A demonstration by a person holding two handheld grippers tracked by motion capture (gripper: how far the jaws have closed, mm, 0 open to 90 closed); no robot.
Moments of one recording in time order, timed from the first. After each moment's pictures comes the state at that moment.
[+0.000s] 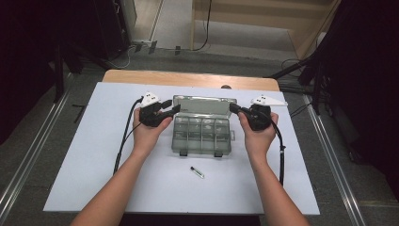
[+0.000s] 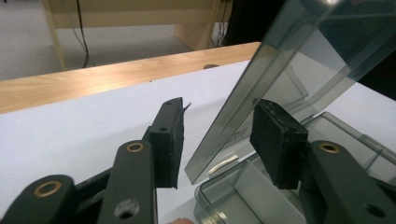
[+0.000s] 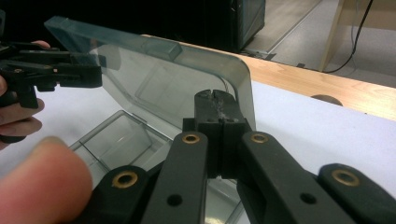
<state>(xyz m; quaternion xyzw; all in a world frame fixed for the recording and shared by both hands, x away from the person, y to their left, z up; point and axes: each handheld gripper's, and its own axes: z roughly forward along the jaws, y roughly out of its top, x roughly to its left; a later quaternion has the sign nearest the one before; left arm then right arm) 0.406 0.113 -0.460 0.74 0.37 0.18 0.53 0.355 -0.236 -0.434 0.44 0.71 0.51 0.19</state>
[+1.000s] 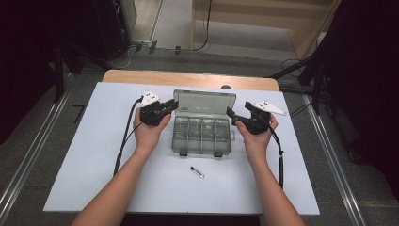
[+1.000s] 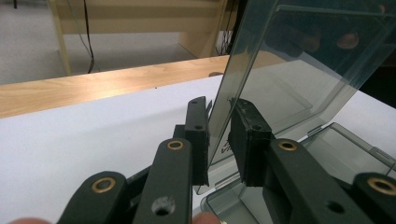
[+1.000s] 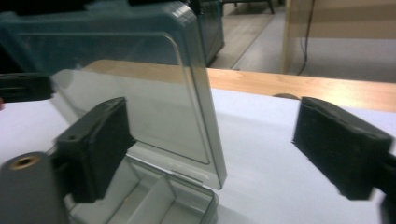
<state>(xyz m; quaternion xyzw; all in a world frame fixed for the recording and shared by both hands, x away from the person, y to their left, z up) 0.411 0.113 -0.463 0.73 0.38 0.18 0.54 0.359 -0.236 -0.465 0.51 0.64 0.52 0.26</state>
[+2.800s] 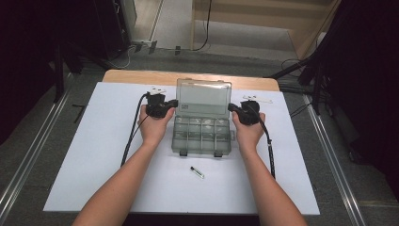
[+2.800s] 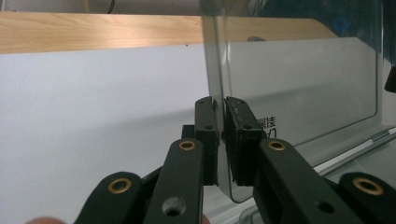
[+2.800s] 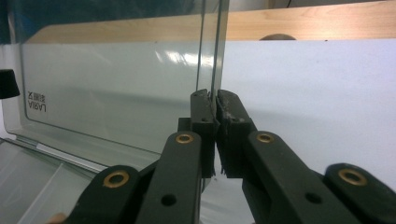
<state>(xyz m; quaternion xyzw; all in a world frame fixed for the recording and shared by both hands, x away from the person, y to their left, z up) 0.451 0.098 -0.480 0.73 0.48 0.14 0.46 0.409 -0.226 -0.490 0.59 0.65 0.44 0.18</state>
